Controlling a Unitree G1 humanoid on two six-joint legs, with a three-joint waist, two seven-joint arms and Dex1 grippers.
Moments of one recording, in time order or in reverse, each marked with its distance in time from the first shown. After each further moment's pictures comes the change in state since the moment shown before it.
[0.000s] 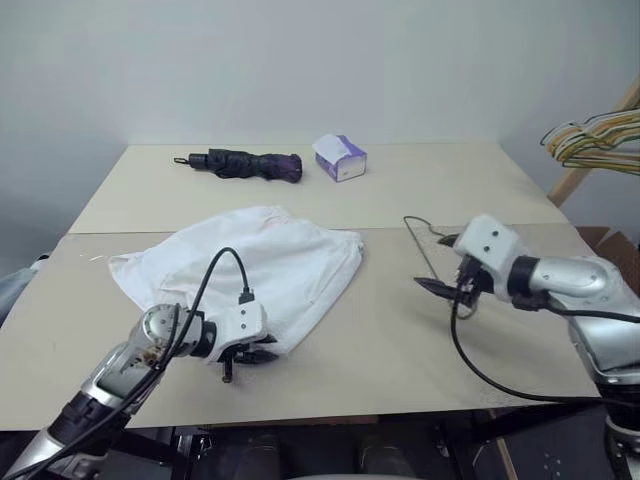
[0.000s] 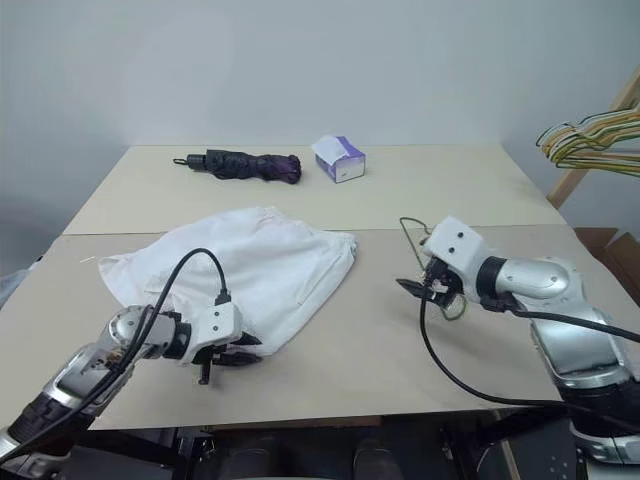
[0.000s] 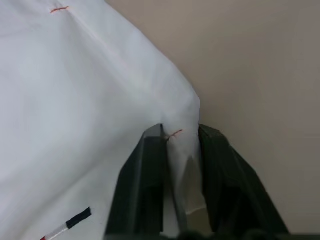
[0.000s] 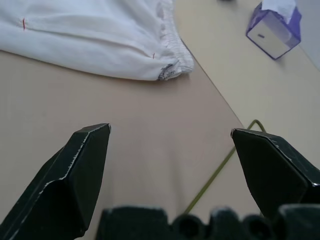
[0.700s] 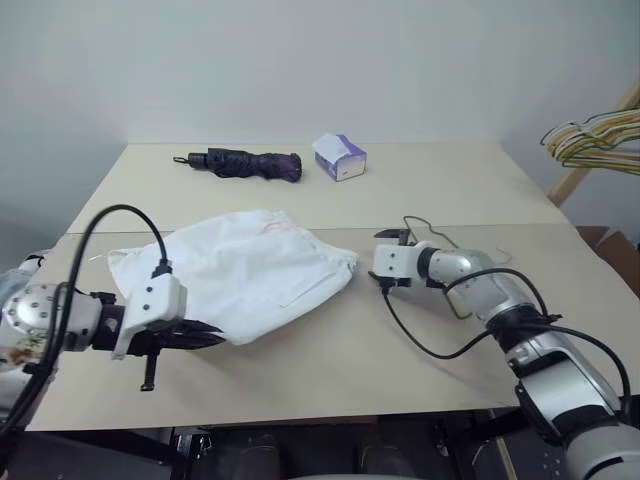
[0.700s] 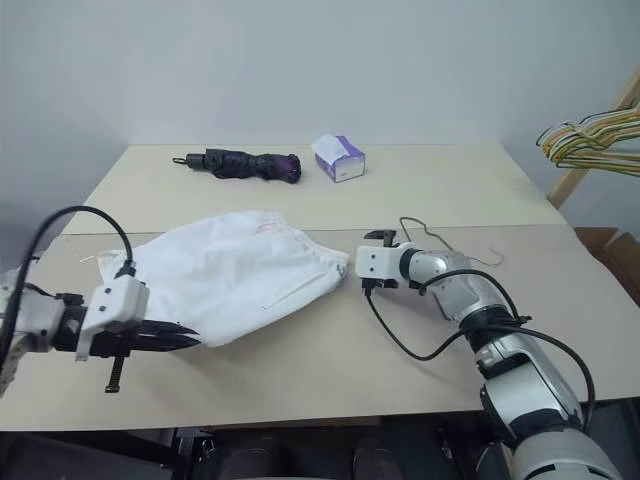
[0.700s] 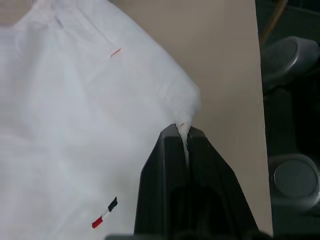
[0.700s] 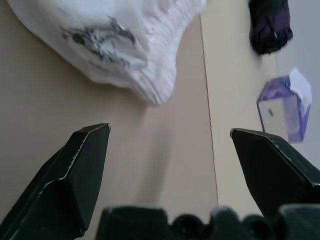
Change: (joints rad) left arm 0.228 0.256 0.507 -0.167 -0.349 0.014 -0.222; right arm -0.424 0.313 0.385 0.995 -0.523 -0.944 -0.229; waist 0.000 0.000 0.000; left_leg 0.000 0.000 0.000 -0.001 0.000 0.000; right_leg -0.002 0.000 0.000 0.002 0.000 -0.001
